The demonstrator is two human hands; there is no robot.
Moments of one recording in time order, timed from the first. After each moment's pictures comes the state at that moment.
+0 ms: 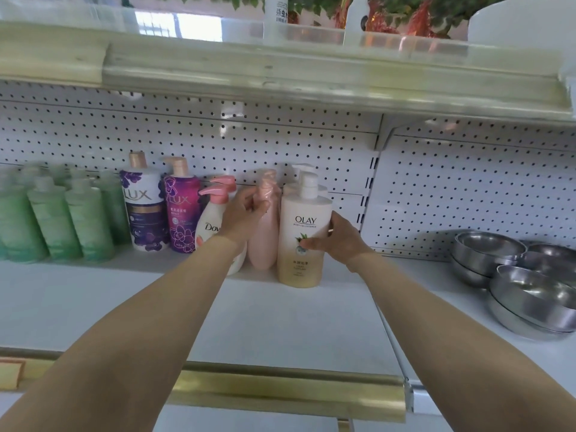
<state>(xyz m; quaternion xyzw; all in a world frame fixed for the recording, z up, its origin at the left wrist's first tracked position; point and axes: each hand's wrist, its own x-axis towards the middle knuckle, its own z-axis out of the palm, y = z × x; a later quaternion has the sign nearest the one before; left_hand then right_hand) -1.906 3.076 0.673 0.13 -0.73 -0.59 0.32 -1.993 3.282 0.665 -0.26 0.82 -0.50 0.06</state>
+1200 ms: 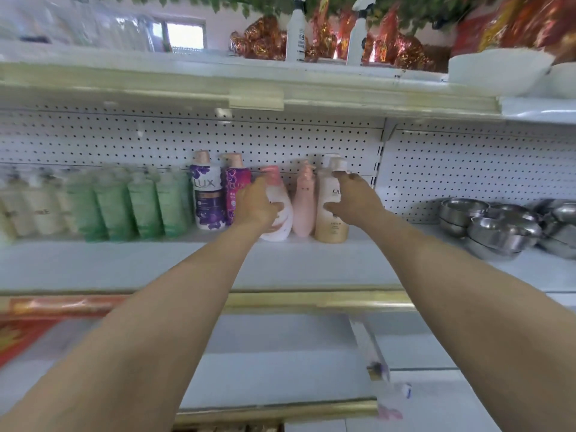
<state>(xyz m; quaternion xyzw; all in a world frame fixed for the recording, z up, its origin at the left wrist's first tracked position) -1.708 3.054 0.722 0.15 -0.88 -0.34 0.28 -1.790 3.246 0.746 -0.24 0.94 -0.19 -0.15</state>
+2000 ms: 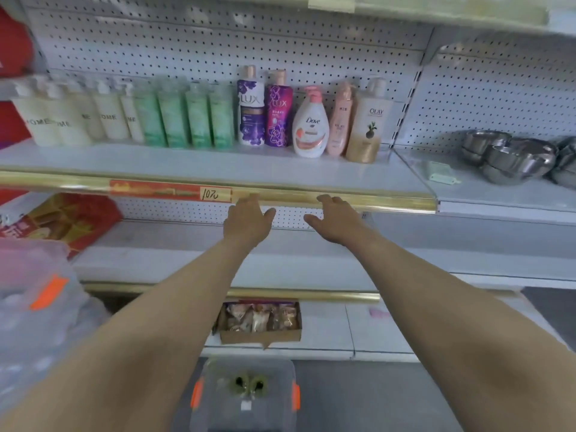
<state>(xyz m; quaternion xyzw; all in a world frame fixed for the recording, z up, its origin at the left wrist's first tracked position) -1.478 3.040 0.589 0.25 -0.91 -0.30 0.11 -1.570 3.213 0.602 -0.25 0.96 -0.16 0.03</state>
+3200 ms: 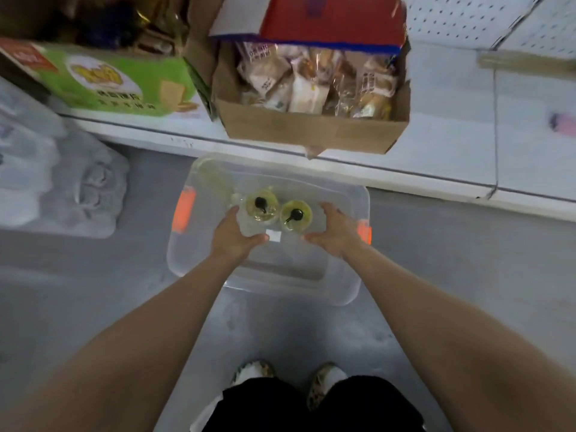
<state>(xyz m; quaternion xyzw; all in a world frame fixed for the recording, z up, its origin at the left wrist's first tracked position) -1.378 3.020 -0.196 0.45 -0.77 -0.44 -0.10 -1.512 3.184 -0.189 -0.17 0.87 -0.23 0.41</state>
